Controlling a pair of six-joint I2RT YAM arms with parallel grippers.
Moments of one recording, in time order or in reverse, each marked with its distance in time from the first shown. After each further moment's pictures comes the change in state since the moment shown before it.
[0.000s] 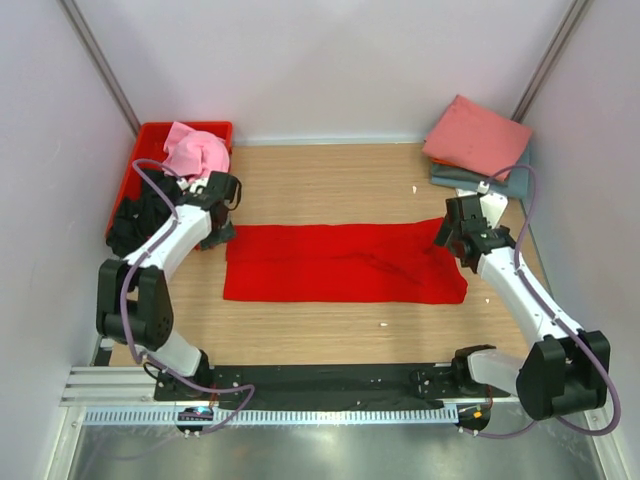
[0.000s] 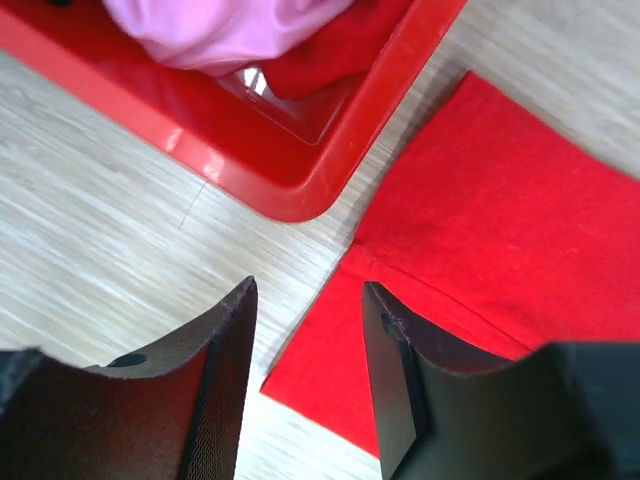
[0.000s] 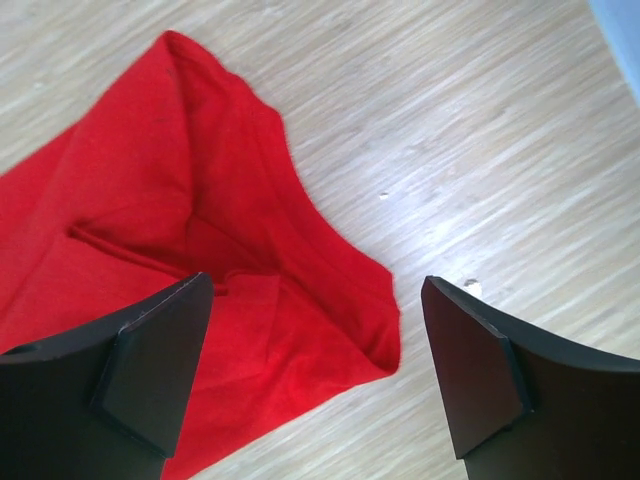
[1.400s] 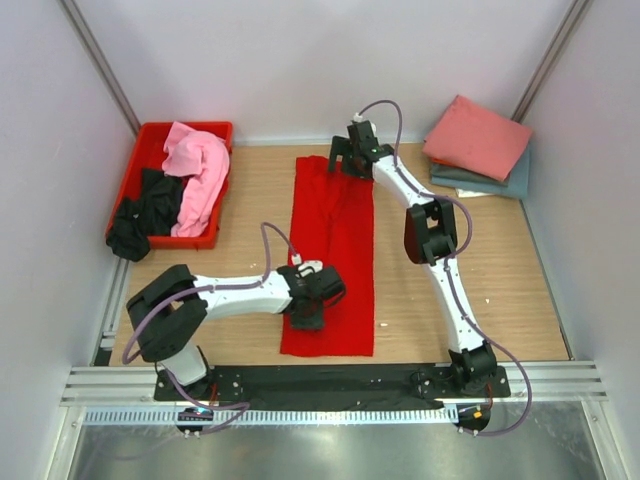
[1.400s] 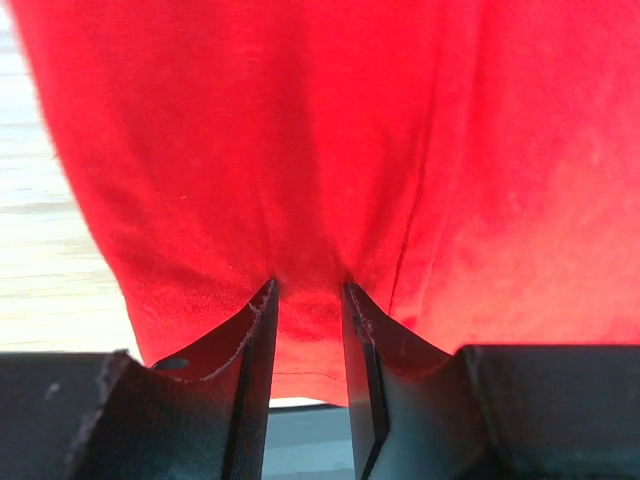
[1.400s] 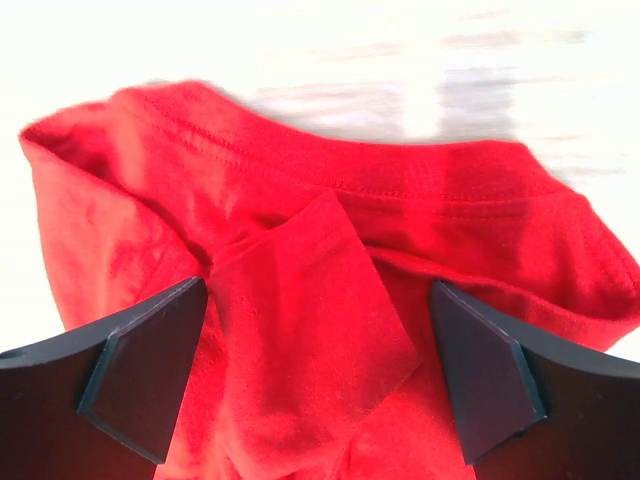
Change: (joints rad) left arm -0.828 0.018 -0.256 0.103 0.282 -0.362; right arm 0.204 1.482 1.577 0.082 -0.488 -0.079
